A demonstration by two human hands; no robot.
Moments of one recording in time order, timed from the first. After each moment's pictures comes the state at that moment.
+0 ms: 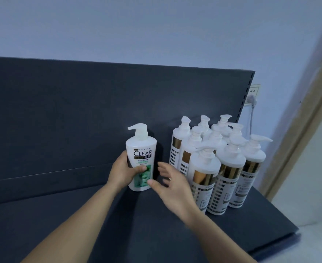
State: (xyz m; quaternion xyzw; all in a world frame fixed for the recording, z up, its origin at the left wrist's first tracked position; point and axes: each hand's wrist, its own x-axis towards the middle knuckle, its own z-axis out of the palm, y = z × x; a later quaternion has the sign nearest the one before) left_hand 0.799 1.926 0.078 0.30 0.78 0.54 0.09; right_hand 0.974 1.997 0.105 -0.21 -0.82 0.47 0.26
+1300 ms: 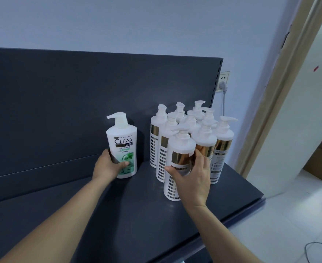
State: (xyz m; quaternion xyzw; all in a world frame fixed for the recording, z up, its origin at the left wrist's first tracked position) left_hand 0.817 1.928 0.073 0.26 0.84 0.47 0.11; right_hand 1.035 2.025 0.077 -0.43 -0.73 0.25 0.47
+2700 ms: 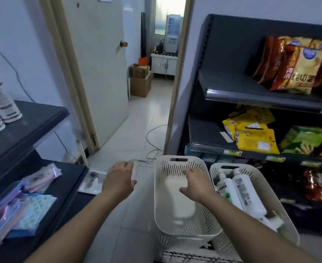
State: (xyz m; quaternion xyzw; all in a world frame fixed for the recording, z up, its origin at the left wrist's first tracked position) left_hand 1.340 1.827 -0.024 0.82 0.57 0.06 0.10; right_hand 1.580 1.761 -0.034 -0.77 -0.62 0.13 0.00
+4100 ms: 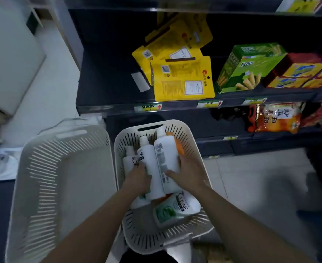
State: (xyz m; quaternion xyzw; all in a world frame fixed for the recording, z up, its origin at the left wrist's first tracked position) left_hand 1.771 1.791 -0.225 0.76 0.49 -0.16 0.39; right_hand 1.919 1.701 -0.191 -0.86 -0.39 0.30 0.12
